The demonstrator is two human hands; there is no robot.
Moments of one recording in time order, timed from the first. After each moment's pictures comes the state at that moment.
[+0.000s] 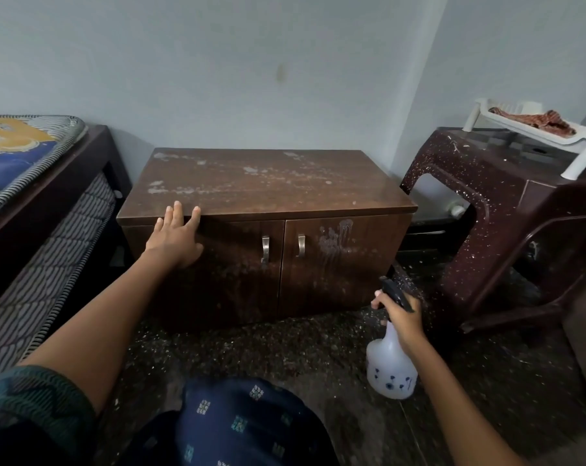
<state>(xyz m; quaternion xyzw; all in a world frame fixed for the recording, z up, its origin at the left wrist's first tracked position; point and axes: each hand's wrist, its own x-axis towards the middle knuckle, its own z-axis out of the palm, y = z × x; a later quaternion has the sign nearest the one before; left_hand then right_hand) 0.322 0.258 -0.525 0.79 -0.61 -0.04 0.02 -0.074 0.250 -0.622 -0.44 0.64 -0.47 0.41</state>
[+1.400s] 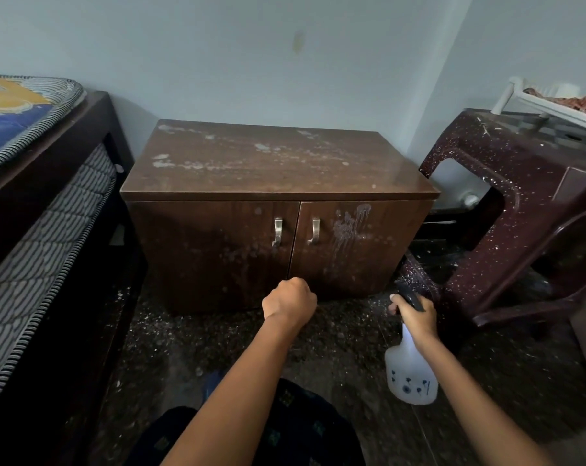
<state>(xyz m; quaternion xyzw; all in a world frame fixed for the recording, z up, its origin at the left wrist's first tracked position) 0.151 0.301 -0.589 0.76 -0.56 -0.27 0.16 -0.078 0.240 -0.658 -0.43 0.73 -0.41 0.34</state>
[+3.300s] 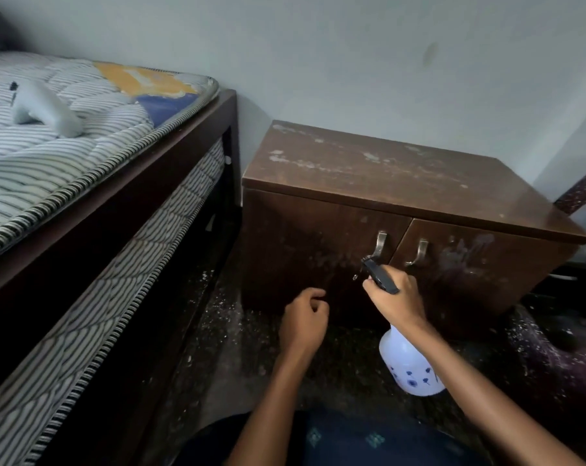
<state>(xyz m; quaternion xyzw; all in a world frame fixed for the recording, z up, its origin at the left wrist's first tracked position) 0.251 0.330 -0.668 0.74 -0.34 -0.32 0.47 0.122 0.242 -0.620 -0.75 0.55 -0.28 0.24</state>
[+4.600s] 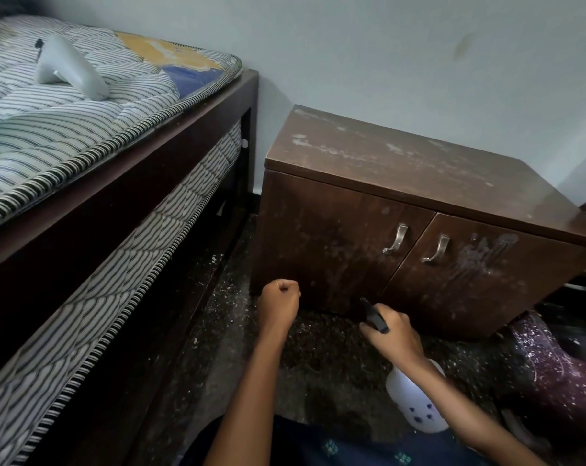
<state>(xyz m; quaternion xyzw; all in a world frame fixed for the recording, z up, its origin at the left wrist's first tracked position) 0.298 0.344 -0.674 0.71 -0.16 -0.39 0.57 0.109 0.268 -0.684 -0.80 0.55 -0.11 0.22</state>
